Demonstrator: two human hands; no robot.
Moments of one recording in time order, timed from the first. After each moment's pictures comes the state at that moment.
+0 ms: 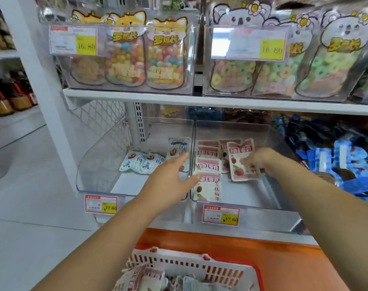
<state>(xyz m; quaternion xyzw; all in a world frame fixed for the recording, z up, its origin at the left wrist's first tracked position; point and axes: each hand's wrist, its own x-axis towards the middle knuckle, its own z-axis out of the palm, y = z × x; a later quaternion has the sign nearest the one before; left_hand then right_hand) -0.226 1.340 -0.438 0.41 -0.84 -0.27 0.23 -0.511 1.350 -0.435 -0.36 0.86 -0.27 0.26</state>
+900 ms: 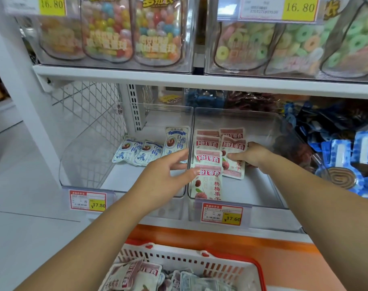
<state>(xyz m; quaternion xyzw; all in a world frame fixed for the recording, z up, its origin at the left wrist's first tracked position) -0.228 1.328 -0.452 0.37 -0.79 -0.40 0.27 -0.510 1.325 -0.472 -0.37 0.81 -0.33 0.32</state>
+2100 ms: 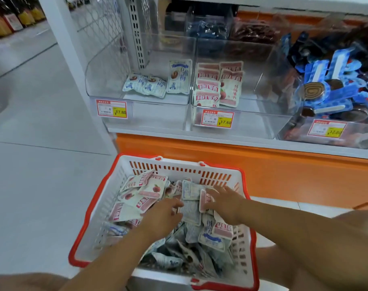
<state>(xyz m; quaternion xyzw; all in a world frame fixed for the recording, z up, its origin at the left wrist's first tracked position) -0.134 1.508 -0.634 0.46 -0.80 -0.39 0.00 -0.355 1.557 -0.619 -0.74 0.57 0.33 0.15</state>
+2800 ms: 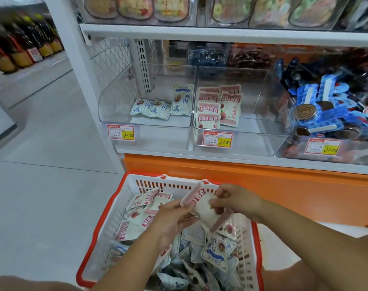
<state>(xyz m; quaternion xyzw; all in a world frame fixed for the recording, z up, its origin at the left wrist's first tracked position) -0.160 1.503 -0.590 0.45 -0.33 -0.79 0.23 -0.360 1.552 -0.550 -0.41 0.68 -0.29 0.54</state>
